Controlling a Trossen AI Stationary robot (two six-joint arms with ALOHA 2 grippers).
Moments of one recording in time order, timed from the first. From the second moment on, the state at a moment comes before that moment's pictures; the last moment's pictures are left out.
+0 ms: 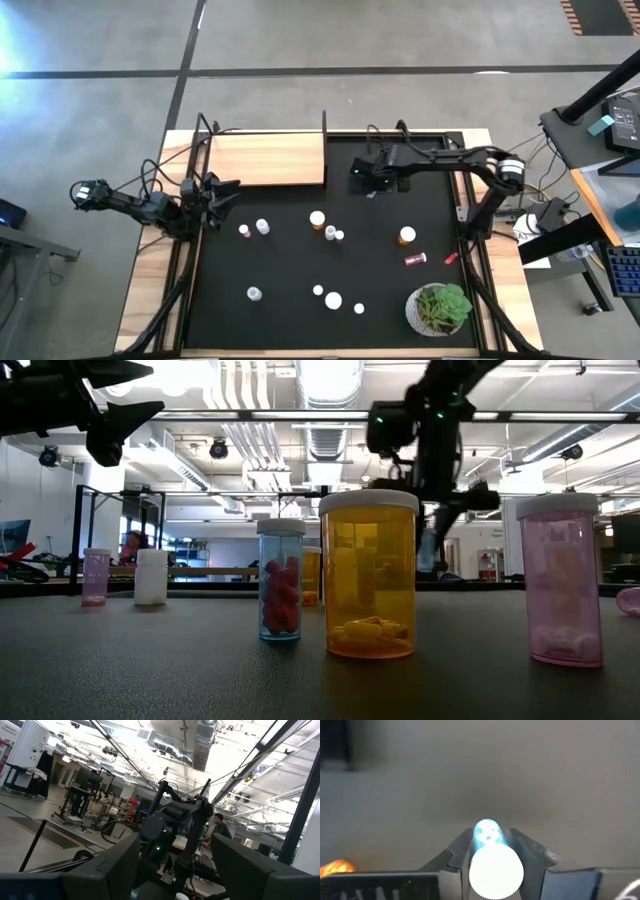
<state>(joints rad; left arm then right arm) -0.28 0.22 0.00 0.62 -0.59 -0.18 -0.30 1.73 1.24 -0.90 0.09 1.17</state>
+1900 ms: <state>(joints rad) -0.28 0.22 0.00 0.62 -0.59 -0.18 -0.06 2.13 1.80 -1.13 0.14 1.39</state>
